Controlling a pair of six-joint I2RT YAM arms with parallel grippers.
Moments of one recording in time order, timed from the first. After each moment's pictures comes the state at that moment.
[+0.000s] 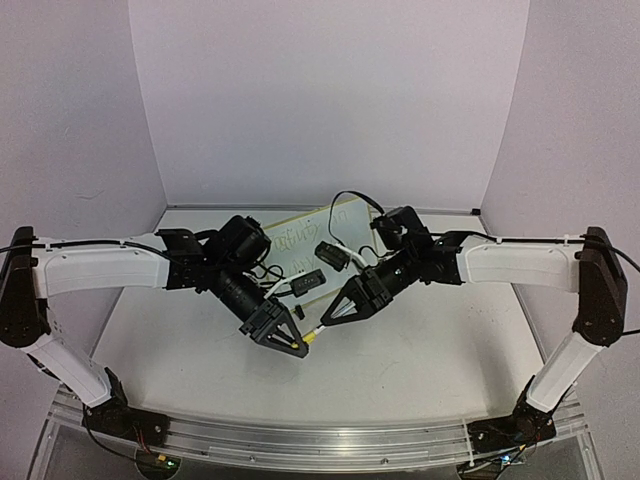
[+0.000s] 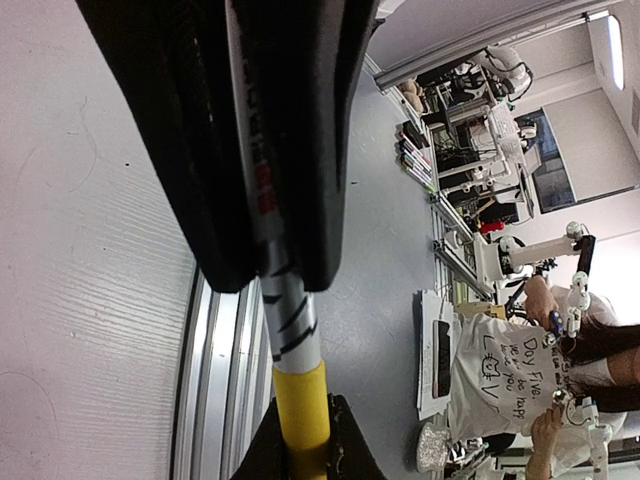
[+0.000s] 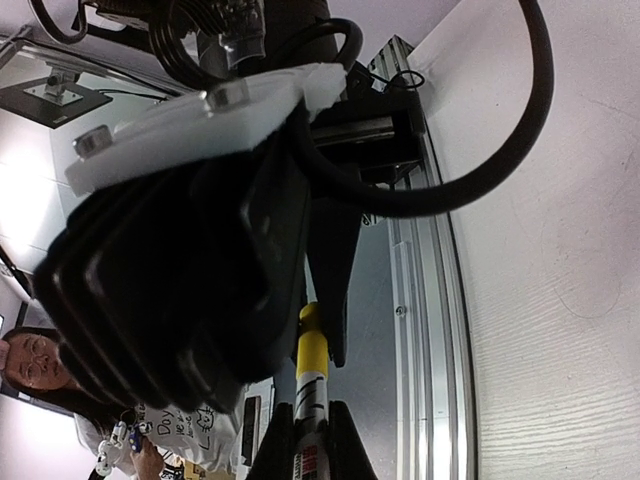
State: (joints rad) left arm -0.96 1.51 1.12 -0.50 0.97 -0.16; right arm 0.82 1.67 1.17 -0.23 -1.22 0.37
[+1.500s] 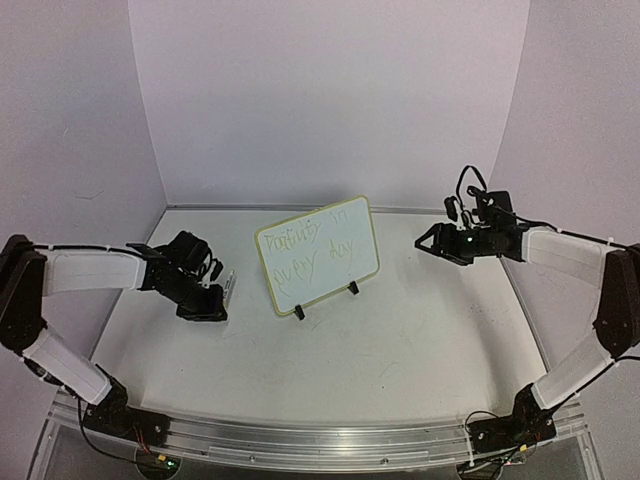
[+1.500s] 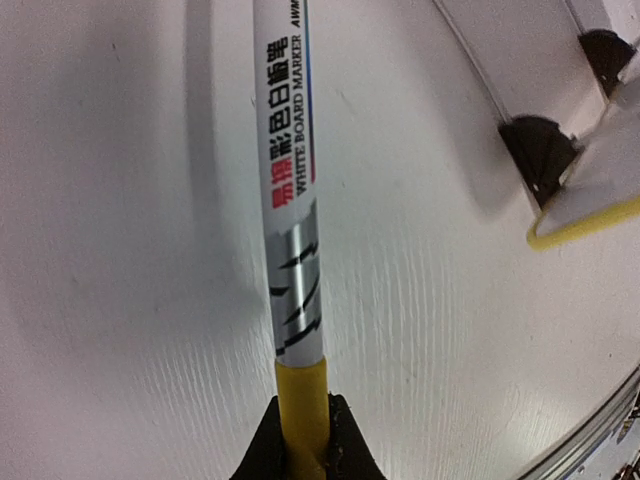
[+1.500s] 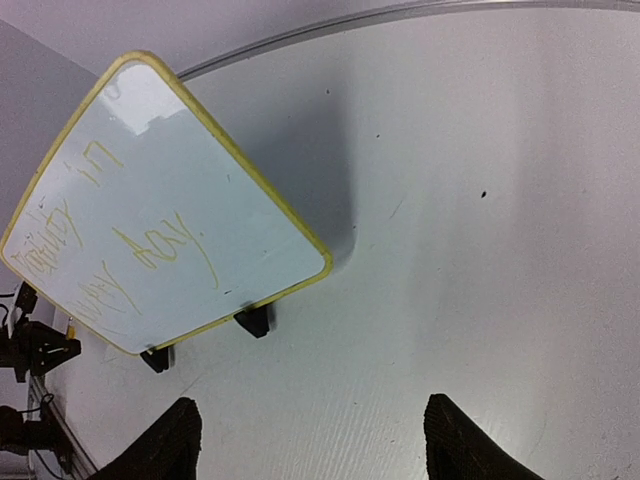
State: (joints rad) left arm -0.54 1.46 0.82 -0.48 0.17 -0.47; right arm 0.23 1.50 1.01 -0.22 -0.42 0.34
